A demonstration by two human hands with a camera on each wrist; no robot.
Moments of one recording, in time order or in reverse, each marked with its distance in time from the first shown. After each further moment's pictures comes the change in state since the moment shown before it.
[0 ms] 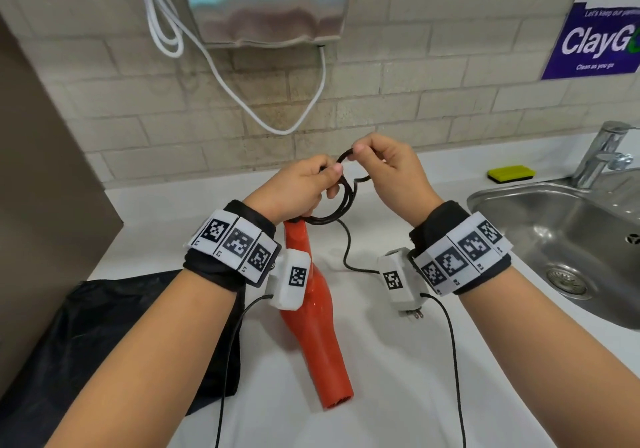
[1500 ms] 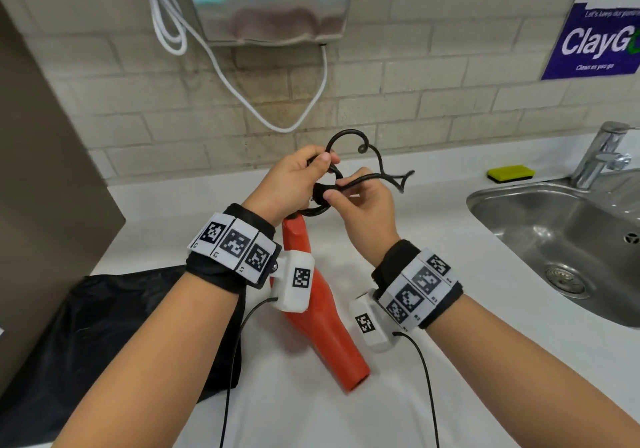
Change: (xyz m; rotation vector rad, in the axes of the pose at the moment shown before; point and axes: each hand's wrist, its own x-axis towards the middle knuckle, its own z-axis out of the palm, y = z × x) left_hand -0.008 -0.001 0.004 -0.091 0.215 0.043; right_hand -0.038 0.016 0.053 0.247 0.235 0.111
